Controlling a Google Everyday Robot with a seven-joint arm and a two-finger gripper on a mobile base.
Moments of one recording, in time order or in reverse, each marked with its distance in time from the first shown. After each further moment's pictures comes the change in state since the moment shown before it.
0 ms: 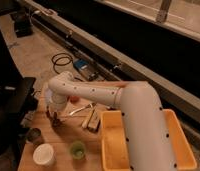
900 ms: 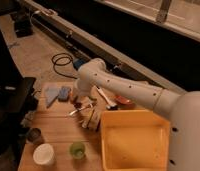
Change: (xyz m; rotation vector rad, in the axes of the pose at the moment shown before) arm 0.052 0.105 -0.146 0.102 0.244 0.160
